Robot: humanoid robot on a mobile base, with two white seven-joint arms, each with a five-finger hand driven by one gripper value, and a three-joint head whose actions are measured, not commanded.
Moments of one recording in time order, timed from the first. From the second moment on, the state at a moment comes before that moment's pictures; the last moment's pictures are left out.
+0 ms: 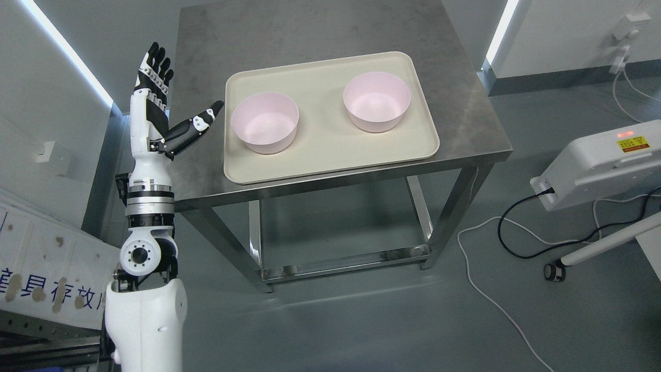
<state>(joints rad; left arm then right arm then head) -0.29 0.02 0.16 -1.65 0.00 -0.19 -0.07 0.08 0.00 -0.09 -0.20 -0.09 0.02 0.07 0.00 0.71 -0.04</state>
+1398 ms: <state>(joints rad) -0.67 0.32 -0.06 -1.44 -0.11 0.16 -0.72 0.08 0.00 -0.09 -0.20 -0.09 0.02 0.06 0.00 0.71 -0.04</state>
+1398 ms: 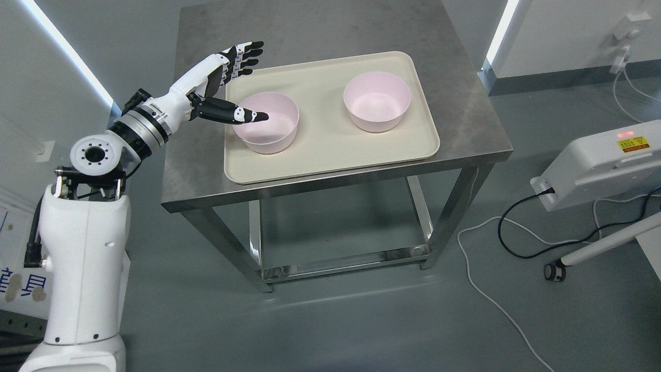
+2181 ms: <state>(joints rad) -0.79 0.28 -0.16 -1.25 -0.40 0.13 -0.72 0.08 0.00 -0.09 -0.20 -0.09 0.02 0.06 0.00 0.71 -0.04</state>
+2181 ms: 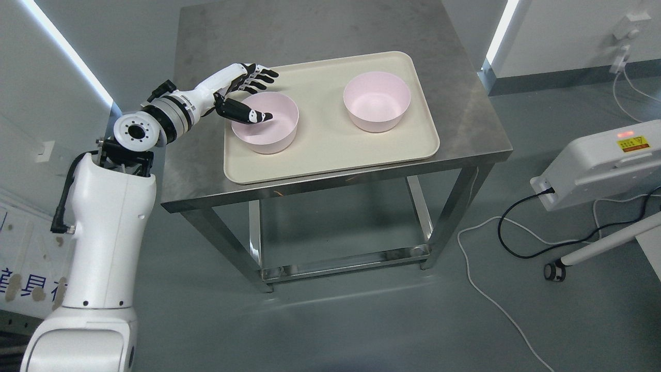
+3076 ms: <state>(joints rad) -0.83 0.24 -0.23 -1.17 -0.58 -0.09 -0.71 0.08 0.00 -0.09 -0.20 -0.09 0.02 0.06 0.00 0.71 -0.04</state>
